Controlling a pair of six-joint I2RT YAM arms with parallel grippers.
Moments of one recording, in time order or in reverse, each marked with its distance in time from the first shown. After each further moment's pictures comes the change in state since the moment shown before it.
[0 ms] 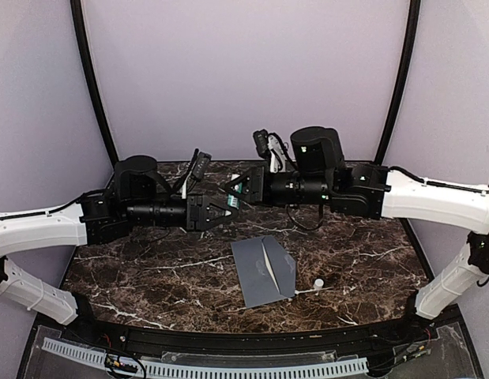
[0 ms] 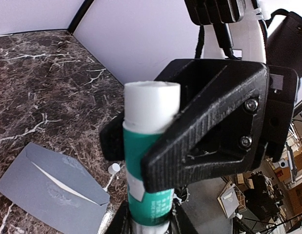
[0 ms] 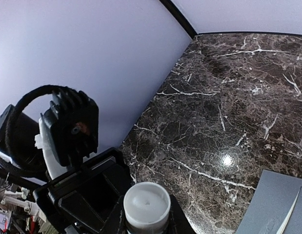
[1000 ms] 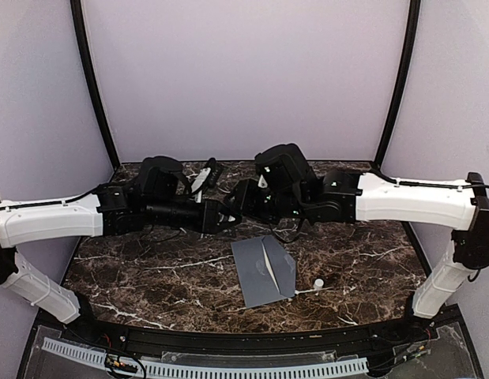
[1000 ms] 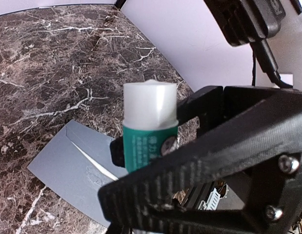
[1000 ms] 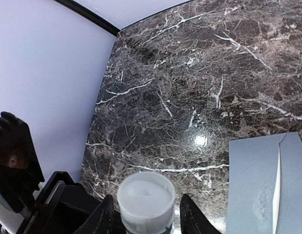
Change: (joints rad) left arm -0.009 0.129 0.105 -0.232 -0.148 0.074; right arm 0.055 0.159 0.100 -0.199 0.325 0.280
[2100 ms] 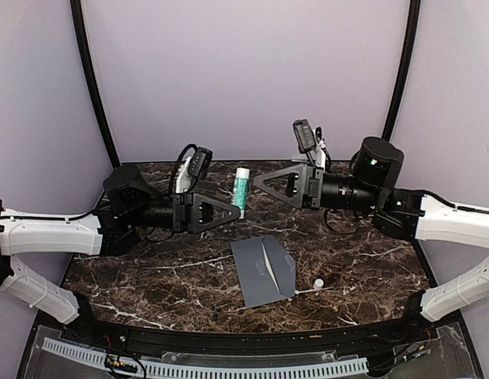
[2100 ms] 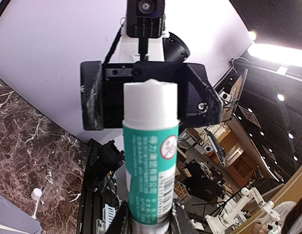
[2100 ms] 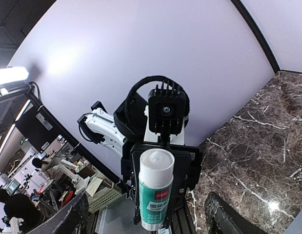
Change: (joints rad) left arm 0.015 -0.053 -0.235 0.861 0.491 -0.333; right arm -0.146 -0.435 -0.445 0.655 -0.683 -0.265
